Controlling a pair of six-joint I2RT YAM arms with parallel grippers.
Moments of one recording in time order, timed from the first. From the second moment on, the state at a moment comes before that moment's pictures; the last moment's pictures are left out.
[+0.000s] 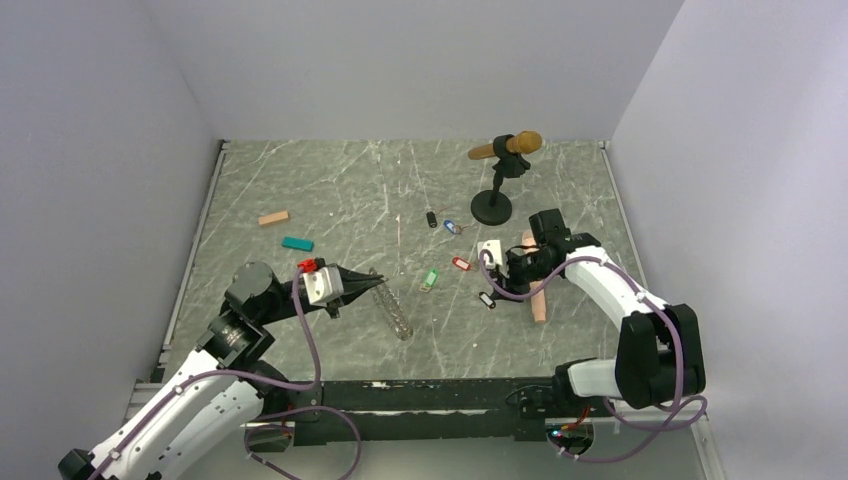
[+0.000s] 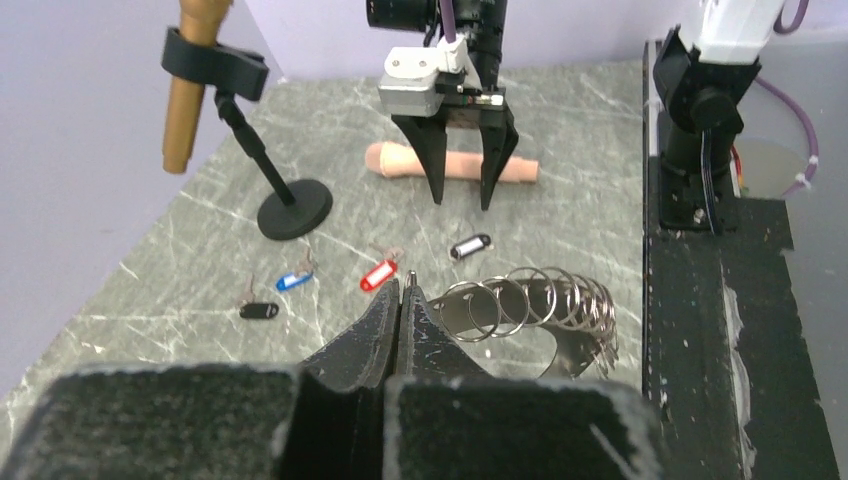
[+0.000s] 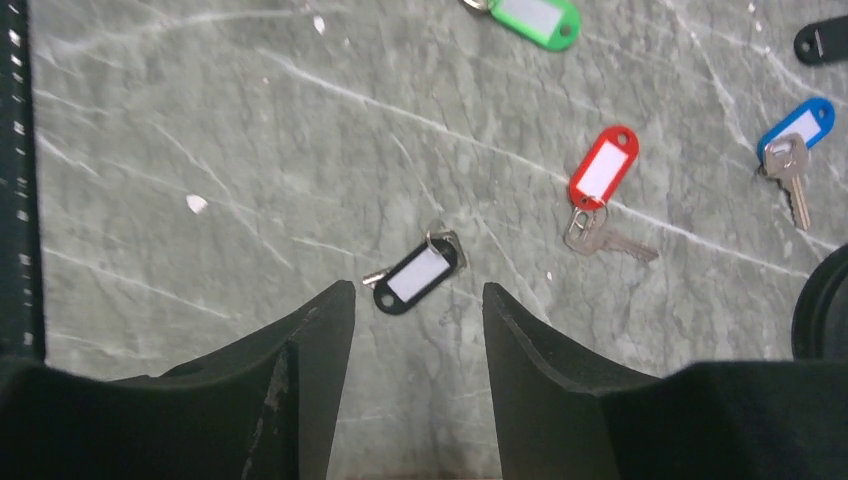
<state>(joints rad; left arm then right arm) -0.61 0.56 0.55 0.07 0.64 0.20 0.21 1.32 0.82 -0.75 -0.81 -1.25</state>
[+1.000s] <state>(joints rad) -0.59 0.55 0.57 -0.17 0.65 0.34 0.36 1.51 0.80 -0.58 -0.59 -1.34</state>
